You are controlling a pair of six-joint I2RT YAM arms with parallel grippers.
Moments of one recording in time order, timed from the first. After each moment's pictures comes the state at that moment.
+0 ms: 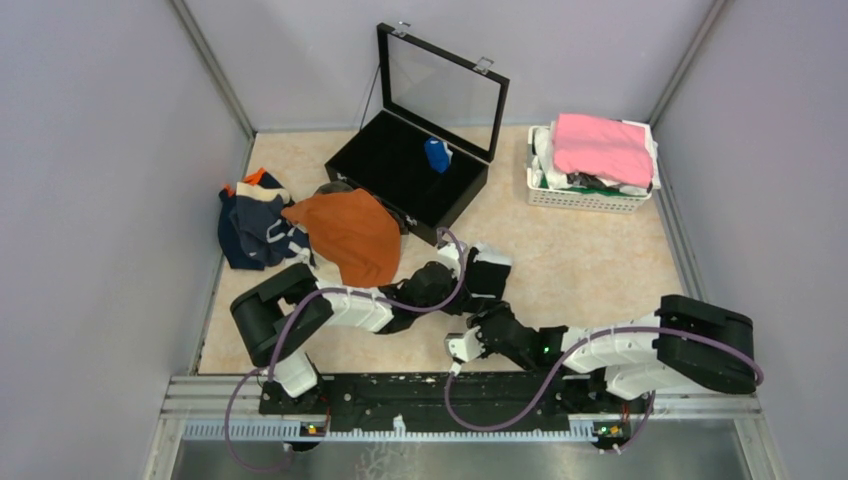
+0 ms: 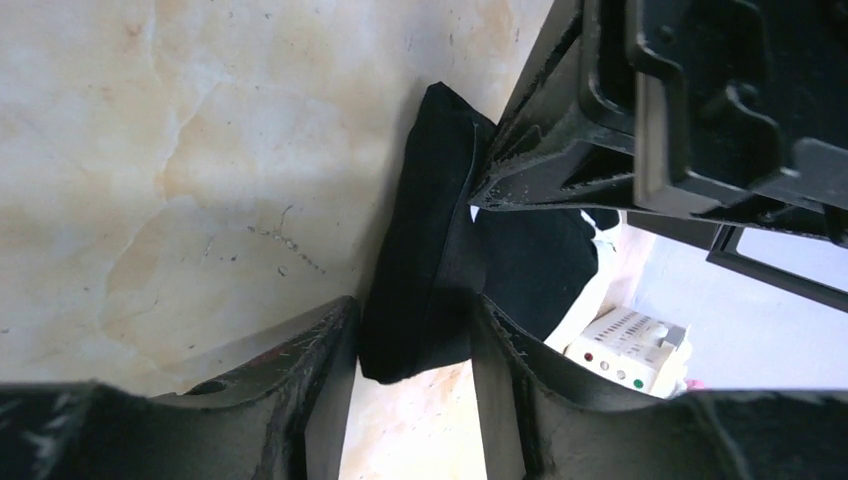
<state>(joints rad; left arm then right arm) -1.00 1.66 0.63 0.47 -0.11 -0.54 1.26 1.26 0.29 0.23 0.45 -0.94</state>
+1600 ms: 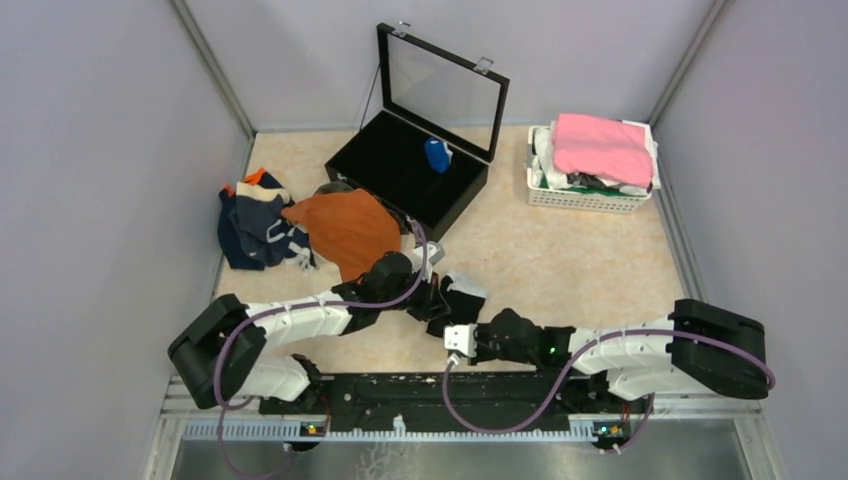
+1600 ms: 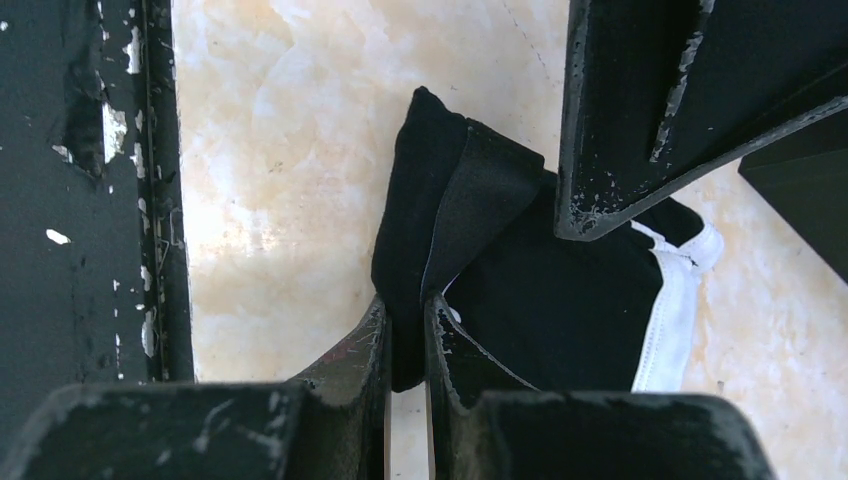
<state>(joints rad) -0.85 1.32 0.51 0.22 0.29 -0.47 1.26 1.21 0.27 0.40 0.06 -0.49</state>
